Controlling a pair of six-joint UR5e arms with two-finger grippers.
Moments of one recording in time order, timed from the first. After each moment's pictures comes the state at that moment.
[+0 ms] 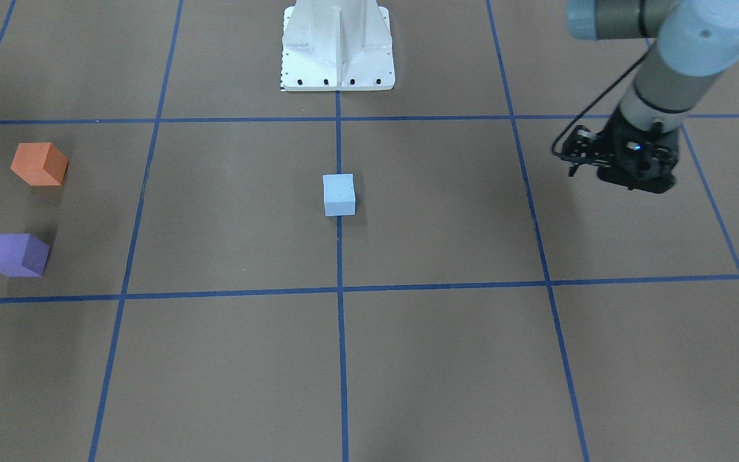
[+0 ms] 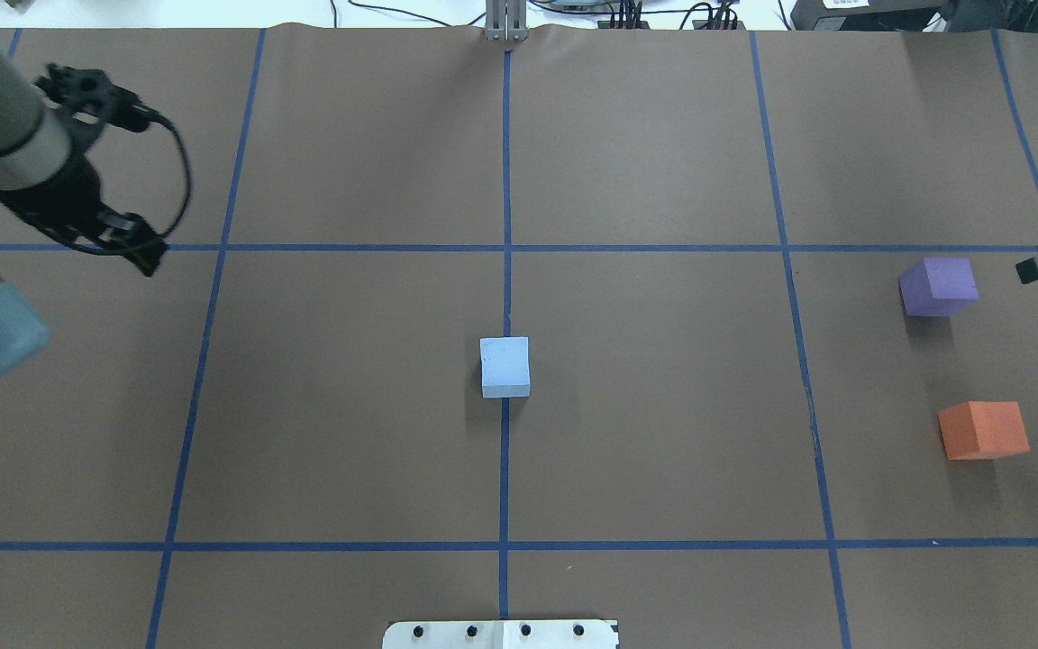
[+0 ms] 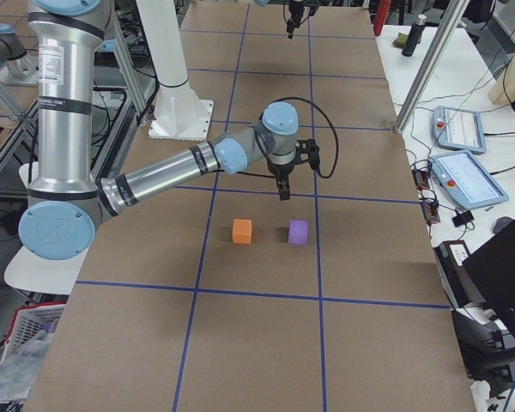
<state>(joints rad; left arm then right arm) -1.07 -1.81 -1.98 -1.28 -2.15 -0.19 1.18 -1.61 2.08 -1.47 2.38 0.52</state>
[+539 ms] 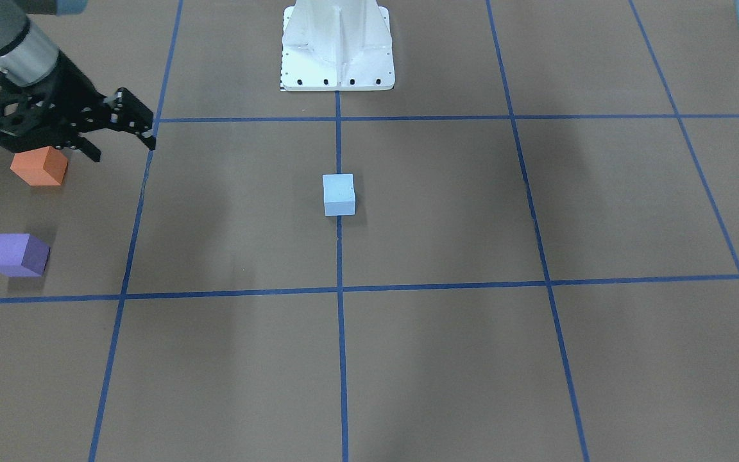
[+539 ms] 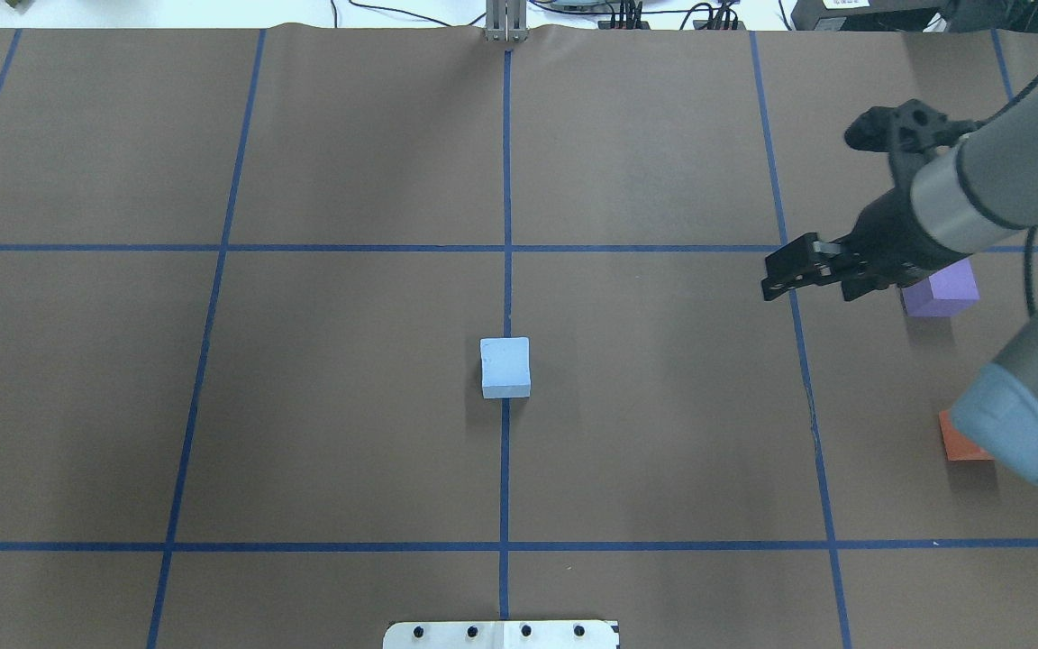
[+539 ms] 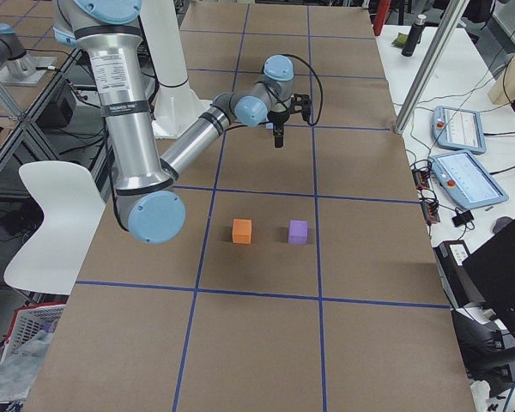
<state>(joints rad) -1.46 -1.56 -1.88 -1.30 -2.27 0.29 0.81 -1.29 2.10 -1.58 2.17 0.96</state>
